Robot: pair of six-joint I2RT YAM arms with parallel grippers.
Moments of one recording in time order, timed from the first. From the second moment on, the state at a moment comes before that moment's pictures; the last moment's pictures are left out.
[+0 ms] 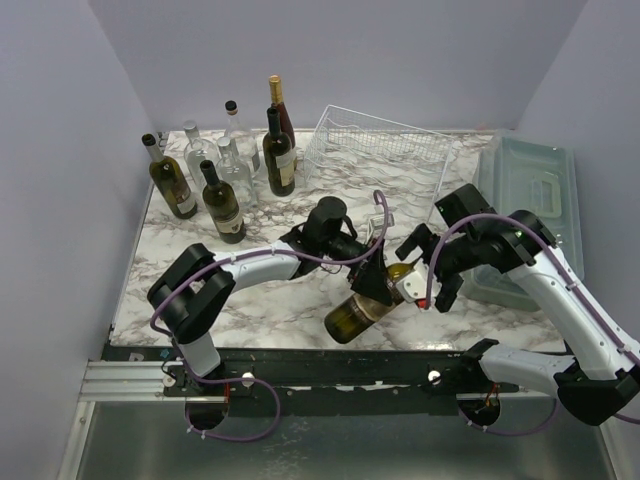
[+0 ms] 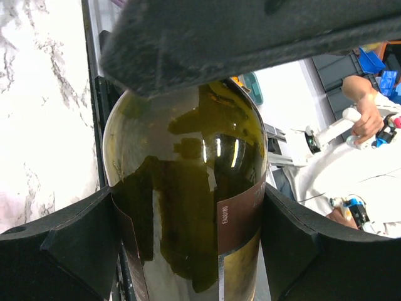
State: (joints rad) left arm -0.84 1.70 1.02 0.49 1.22 -0.68; right arm 0.59 1.11 1.34 -1.37 -0.44 -1.74
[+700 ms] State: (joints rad) left arm -0.80 1.47 0.75 0.47 0.99 -0.61; right arm 0.55 1.04 1.48 -1.27 -0.77 -1.11
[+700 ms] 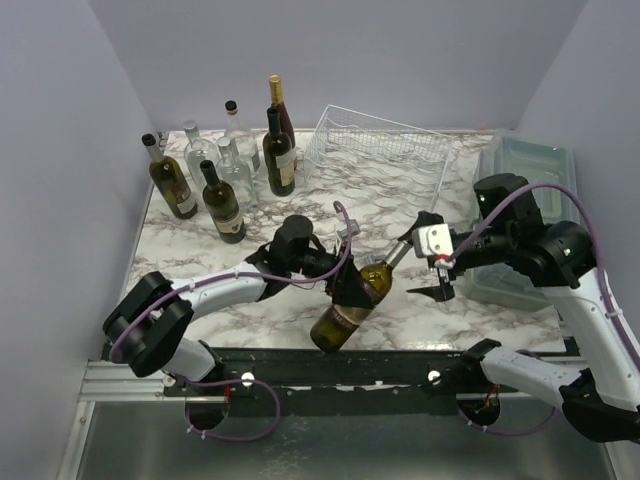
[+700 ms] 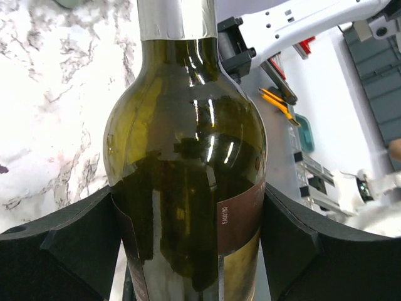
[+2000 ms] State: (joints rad) left arm -1.13 0.97 0.44 0.44 -0.08 -0.35; right arm 0.38 1.10 0.98 -0.12 -0.97 0.52
